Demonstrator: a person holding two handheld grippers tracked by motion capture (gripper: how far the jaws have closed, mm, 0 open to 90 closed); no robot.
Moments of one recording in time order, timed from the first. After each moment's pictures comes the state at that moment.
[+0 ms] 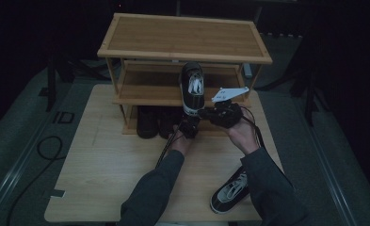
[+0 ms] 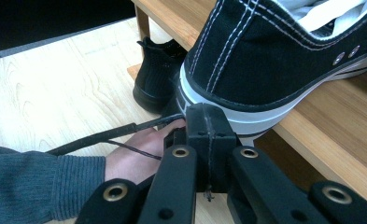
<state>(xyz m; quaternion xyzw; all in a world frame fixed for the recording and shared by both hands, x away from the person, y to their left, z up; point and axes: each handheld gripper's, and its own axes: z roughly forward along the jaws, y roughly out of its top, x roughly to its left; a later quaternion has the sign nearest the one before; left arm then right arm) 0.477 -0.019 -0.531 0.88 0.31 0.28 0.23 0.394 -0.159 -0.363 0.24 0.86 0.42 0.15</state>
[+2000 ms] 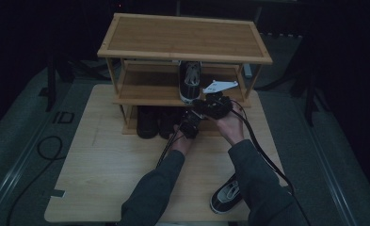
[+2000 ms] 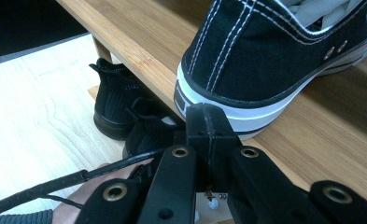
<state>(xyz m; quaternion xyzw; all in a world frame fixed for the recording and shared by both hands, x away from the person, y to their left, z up) 0.460 -0.038 -0.542 0.81 0.46 0.21 0.29 0.424 -0.135 -0.372 0.28 0.84 0.43 0.20</state>
